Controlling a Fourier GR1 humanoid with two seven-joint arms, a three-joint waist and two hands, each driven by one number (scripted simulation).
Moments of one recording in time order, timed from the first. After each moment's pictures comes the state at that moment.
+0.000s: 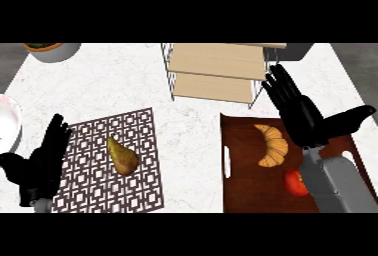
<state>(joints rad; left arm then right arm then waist) 0.05 0.39 -0.14 -1.56 0.29 0.40 0.07 -0.32 -0.26 0.14 -1.41 -0.47 0.02 -0.03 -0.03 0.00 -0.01</state>
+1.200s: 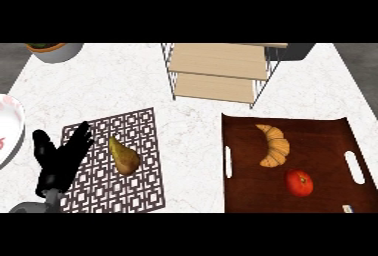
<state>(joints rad) -0.03 0.38 -0.15 -1.35 0.37 0.18 0.23 0.46 -0.67 -0.29 -1.40 -0.42 0.26 -0.29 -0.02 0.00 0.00</state>
